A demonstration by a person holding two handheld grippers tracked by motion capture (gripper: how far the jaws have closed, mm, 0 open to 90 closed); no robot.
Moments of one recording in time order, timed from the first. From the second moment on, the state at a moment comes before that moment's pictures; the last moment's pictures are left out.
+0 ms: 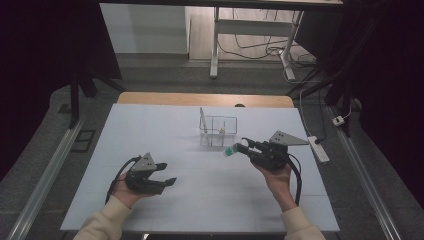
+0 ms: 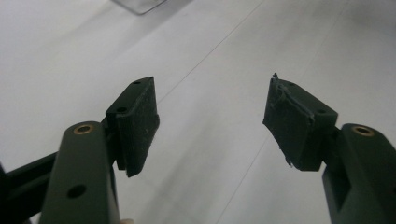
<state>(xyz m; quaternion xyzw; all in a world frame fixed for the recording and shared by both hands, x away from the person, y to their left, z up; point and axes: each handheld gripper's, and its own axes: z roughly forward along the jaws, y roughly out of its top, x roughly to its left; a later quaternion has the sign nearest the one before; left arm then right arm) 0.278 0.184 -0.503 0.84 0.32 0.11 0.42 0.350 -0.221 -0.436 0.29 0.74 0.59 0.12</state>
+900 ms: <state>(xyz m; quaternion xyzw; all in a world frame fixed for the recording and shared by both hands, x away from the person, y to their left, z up) 0.265 0.221 -0.514 0.82 0.37 0.12 0.42 0.412 -0.200 -0.408 0.34 0.74 0.56 0.18</state>
